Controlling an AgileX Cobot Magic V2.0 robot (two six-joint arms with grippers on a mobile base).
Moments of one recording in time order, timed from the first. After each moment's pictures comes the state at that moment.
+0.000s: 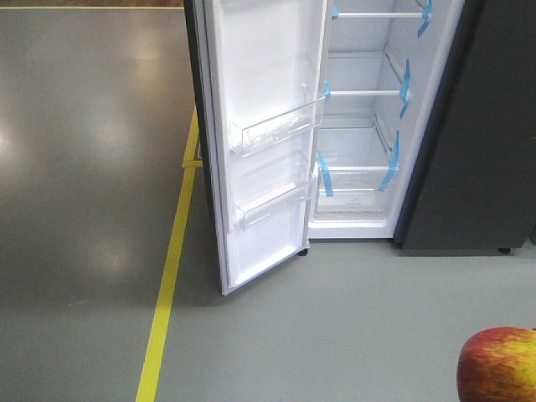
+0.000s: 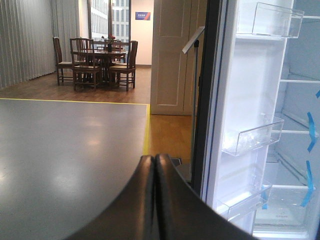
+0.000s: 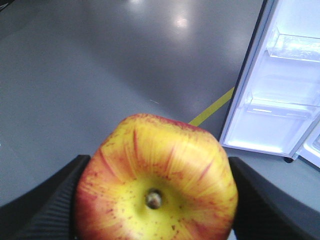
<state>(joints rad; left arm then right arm) 0.03 -0.01 0.02 0.03 0.02 -0.14 0.37 0.40 -0.75 0.43 0.99 -0.42</state>
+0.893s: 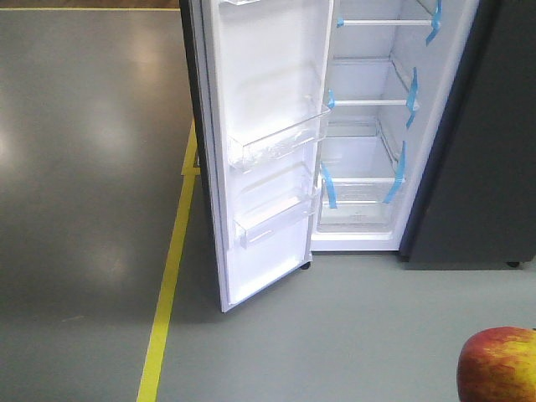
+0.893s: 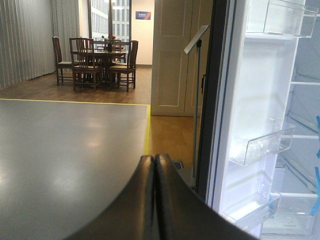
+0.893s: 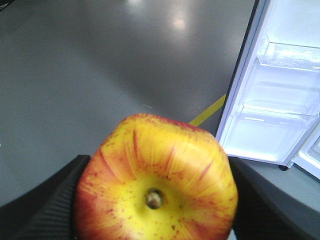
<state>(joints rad) 0.03 -0.01 0.02 0.03 0.02 -0.14 0.37 0.40 -0.75 0.43 0.99 -0.42</state>
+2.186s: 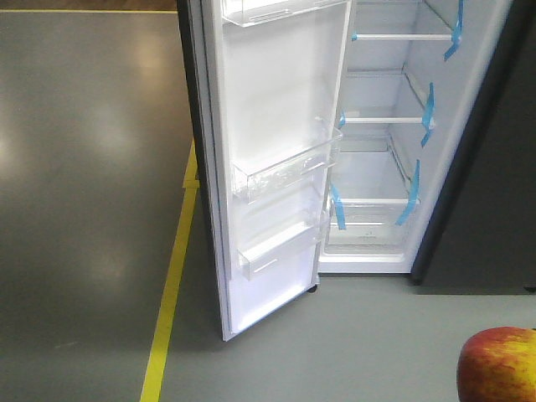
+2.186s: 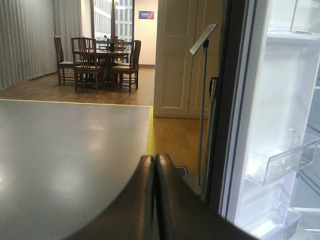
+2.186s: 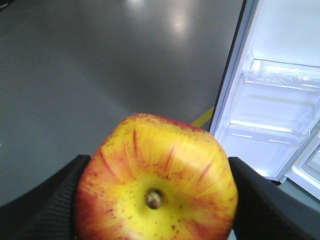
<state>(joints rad) 0.03 -0.01 0.02 0.03 0.02 -0.14 0.37 0.40 -0.75 0.43 0.99 -0.42</state>
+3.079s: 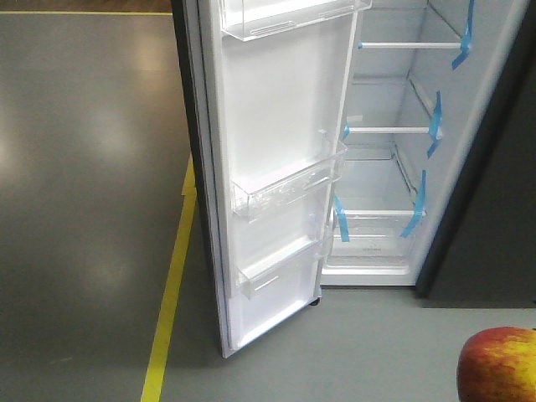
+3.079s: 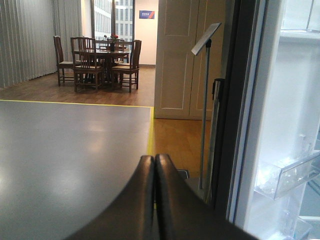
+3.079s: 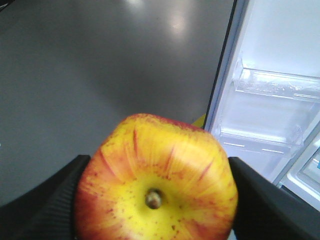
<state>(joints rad) 0.03 -0.01 0.02 0.03 0.02 -0.14 0.37 0.40 -0.75 0.43 0.99 -0.42</state>
